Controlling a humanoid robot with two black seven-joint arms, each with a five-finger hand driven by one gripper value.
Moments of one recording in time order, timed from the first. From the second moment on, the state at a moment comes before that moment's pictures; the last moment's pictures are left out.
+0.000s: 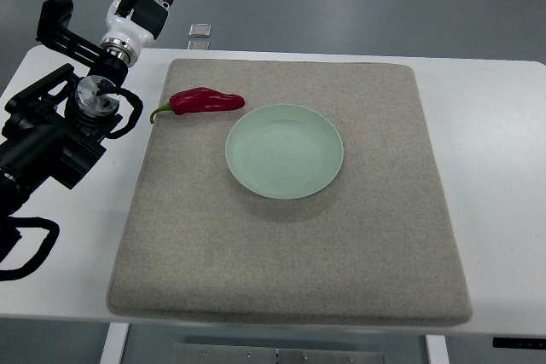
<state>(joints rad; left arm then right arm) -1.01 0.17 -0.65 -0.44 -0.45 -0.30 -0.28 0.00 0.00 0.06 0.12 -0.17 0.19 0.07</state>
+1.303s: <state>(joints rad) -1.00 0.17 -0.65 -0.43 -0.45 -0.29 -0.28 0.00 0.00 0.06 0.12 -0.17 0.19 0.07</state>
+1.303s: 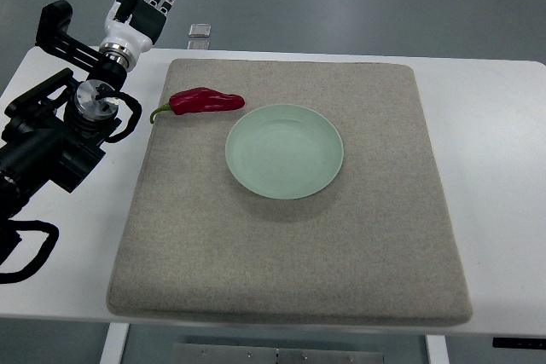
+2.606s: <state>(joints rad) -1.05 0.21 -0.53 -0.41 0.47 -0.25 -0.26 0.00 0.00 0.06 0.12 -0.17 0.19 0.07</state>
